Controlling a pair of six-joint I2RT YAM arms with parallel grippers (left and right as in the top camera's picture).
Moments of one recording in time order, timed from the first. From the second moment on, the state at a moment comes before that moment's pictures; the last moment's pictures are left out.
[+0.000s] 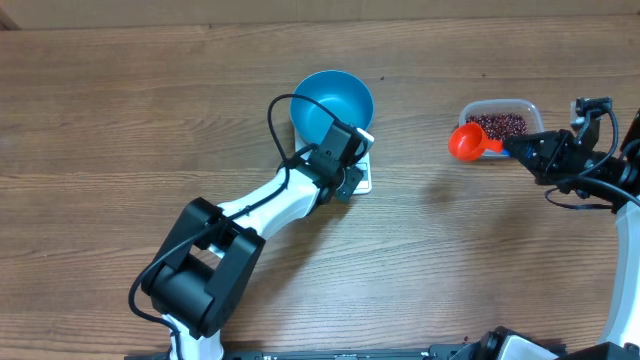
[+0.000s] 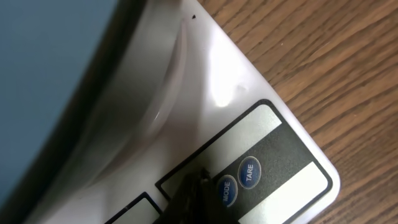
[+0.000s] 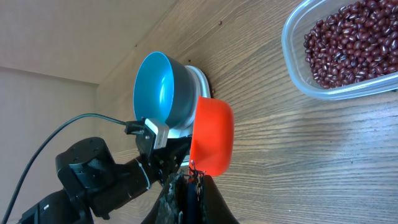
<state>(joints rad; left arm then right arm) -0.62 1.94 1.16 -0.25 -0.07 0.03 -0.45 1.35 1.20 -0.95 -0.88 0.12</state>
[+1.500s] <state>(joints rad) -0.63 1.84 1.32 -0.63 -0.03 0.08 -0.45 1.35 1.20 -0.95 -0.88 0.13</state>
